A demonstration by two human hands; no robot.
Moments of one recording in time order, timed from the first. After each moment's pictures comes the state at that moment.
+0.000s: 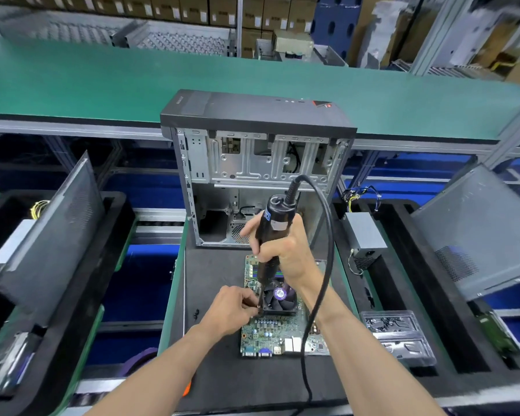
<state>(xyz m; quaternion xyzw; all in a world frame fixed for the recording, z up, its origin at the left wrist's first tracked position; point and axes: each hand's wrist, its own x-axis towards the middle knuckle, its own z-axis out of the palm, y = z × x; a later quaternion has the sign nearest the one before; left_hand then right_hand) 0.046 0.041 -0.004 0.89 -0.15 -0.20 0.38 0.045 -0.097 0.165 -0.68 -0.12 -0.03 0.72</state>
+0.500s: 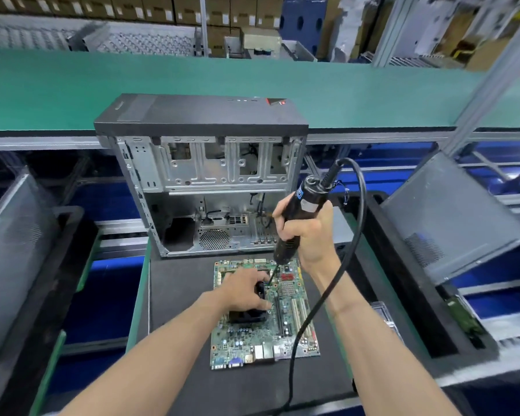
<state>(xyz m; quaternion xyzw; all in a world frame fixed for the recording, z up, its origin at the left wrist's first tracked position) 0.090 -0.051 0.036 0.88 -0.29 -0.31 0.22 0.053 -0.192 0.175 -0.65 -0.05 -0.18 0.74</state>
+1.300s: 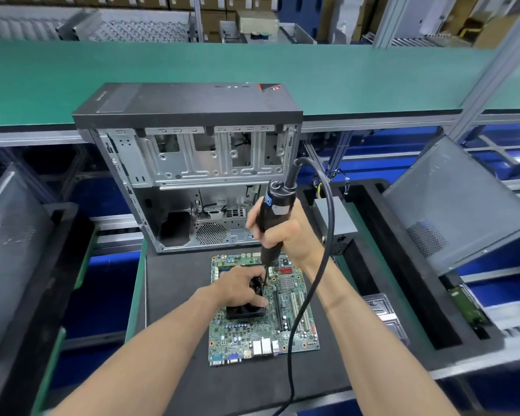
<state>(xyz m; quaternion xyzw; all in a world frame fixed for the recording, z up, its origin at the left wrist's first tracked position) 0.092 -0.053 0.033 0.86 -0.25 -0.37 0.27 0.064 -0.198 0.161 -0.70 -0.13 -0.03 0.70</state>
